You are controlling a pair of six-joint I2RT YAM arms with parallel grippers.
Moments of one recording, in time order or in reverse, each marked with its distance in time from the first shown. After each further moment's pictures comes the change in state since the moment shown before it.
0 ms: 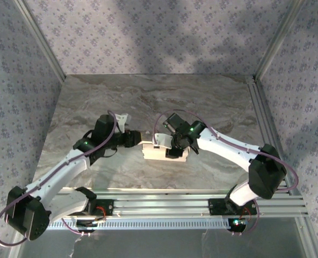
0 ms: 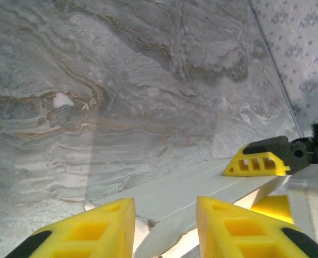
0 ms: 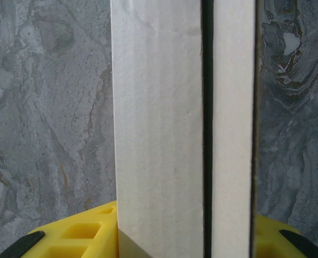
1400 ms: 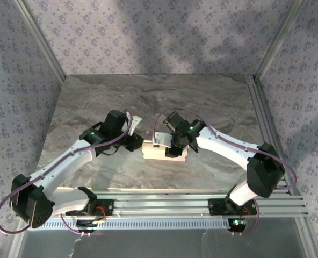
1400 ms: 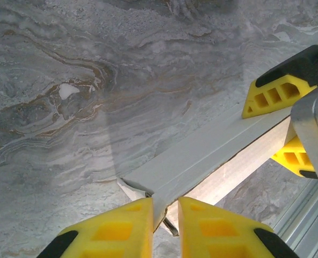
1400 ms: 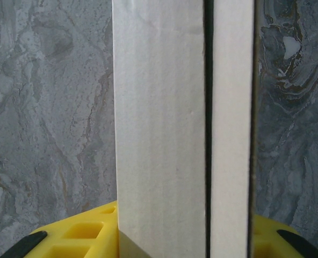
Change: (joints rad) left arm -0.078 0.106 0.154 -0.253 -0.076 0.346; right arm -0.013 0.016 0.010 0.006 -0.023 -0.008
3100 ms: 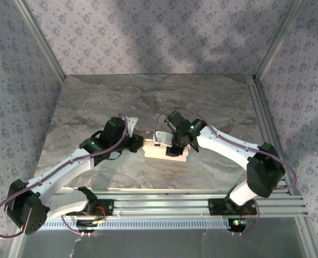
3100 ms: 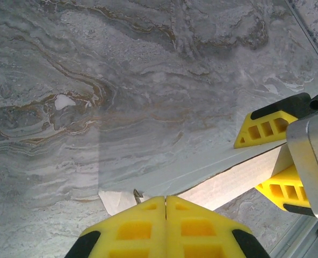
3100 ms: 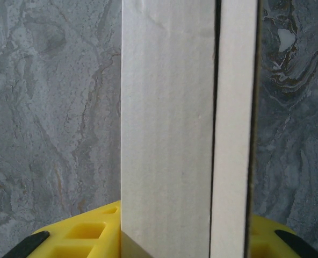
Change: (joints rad) left arm -0.058 -0.083 -0.154 0.237 -0.083 -0.237; right arm -0.011 0.000 0.000 -0.003 0.002 0.001
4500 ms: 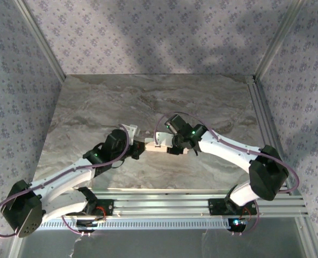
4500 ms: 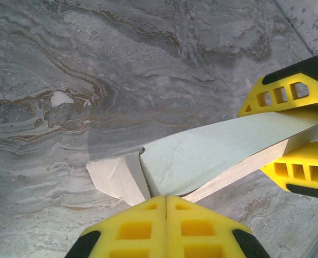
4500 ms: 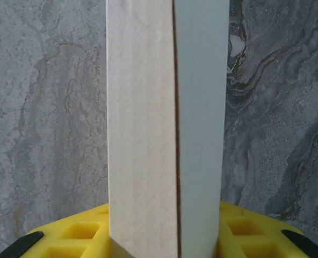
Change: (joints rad) left arm -0.072 -0.050 -0.215 0.264 -0.104 -0.079; right arm 0.021 -0.041 -0.097 0.173 0.150 -0.082
